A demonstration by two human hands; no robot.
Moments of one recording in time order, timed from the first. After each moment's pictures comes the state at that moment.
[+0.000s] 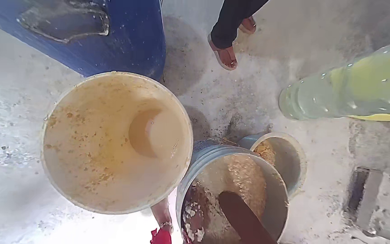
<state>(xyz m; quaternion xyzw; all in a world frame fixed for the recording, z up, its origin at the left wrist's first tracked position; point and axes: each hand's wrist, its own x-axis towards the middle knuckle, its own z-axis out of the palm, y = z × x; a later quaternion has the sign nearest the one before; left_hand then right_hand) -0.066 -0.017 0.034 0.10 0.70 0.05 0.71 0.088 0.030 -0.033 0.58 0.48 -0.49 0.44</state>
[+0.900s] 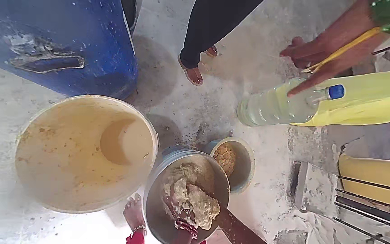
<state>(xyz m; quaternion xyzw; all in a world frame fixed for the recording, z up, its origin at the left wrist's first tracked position) 0.014 -0.053 0.012 0.37 0.65 0.01 0.66 0.179 -0.039 -0.013 0.70 0.22 -0.67 -0.11</state>
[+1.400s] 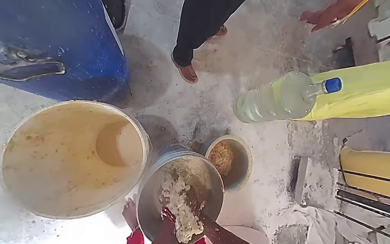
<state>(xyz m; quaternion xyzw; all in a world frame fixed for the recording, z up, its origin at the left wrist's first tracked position) -0.007 -0.019 0.014 0.30 0.63 -0.11 0.71 0.141 -0.041 0.007 0.67 0.32 -0.67 -0.05</state>
